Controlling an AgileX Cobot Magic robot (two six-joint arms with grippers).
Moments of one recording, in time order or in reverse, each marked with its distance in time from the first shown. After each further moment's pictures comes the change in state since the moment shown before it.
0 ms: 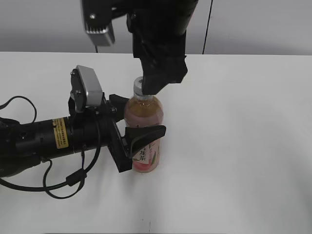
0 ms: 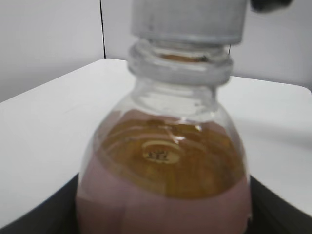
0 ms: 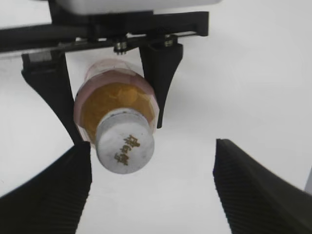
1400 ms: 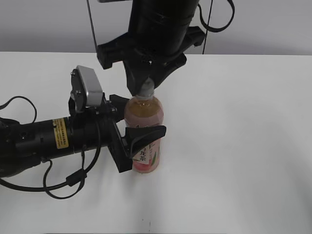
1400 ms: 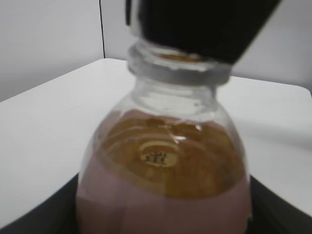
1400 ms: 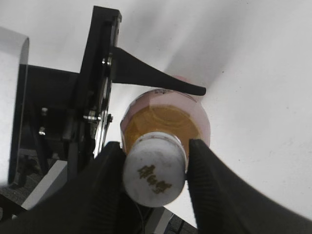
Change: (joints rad) left arm 0.000 0.000 0.000 -0.001 0.000 -0.001; right arm 0.000 0.012 0.031 0.054 -0.001 1.290
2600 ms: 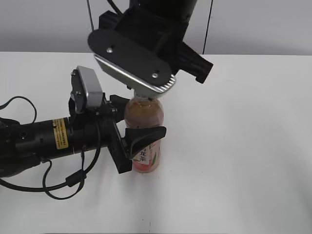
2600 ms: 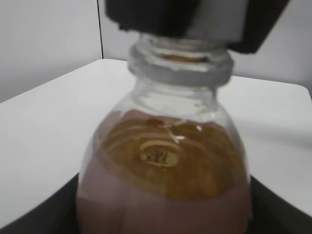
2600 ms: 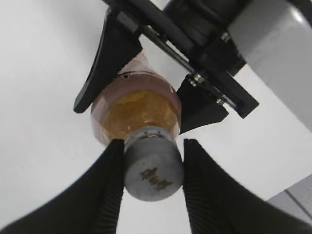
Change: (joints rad) left arm 0.000 0.000 0.000 0.005 -0.001 0.007; right arm 0.024 -0.002 0.000 -0.018 0.012 -2.075
